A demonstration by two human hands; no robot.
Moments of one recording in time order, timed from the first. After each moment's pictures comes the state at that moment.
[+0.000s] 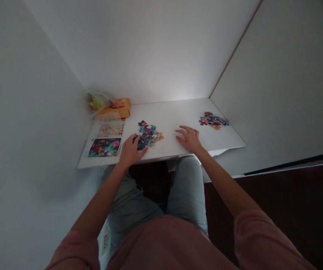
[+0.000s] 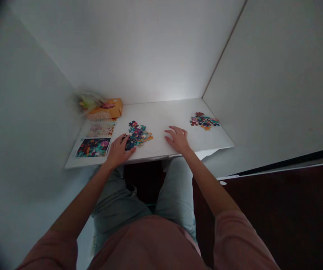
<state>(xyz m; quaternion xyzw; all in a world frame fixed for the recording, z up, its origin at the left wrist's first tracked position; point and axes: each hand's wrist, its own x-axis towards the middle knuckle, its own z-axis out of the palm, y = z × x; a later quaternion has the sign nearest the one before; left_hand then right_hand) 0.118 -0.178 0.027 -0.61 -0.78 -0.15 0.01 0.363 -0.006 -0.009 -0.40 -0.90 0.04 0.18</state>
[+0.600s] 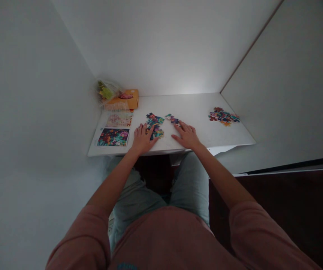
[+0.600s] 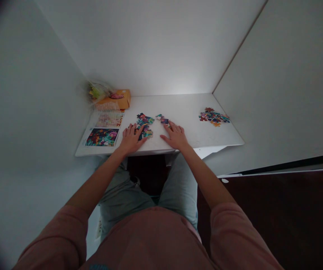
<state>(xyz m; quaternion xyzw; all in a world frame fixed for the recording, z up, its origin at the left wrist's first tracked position) 0.124 -0.167 0.025 -0.62 -0.77 -0.11 -0.06 0.320 -0.041 -0.005 -0.40 -0.91 0.07 0.11</state>
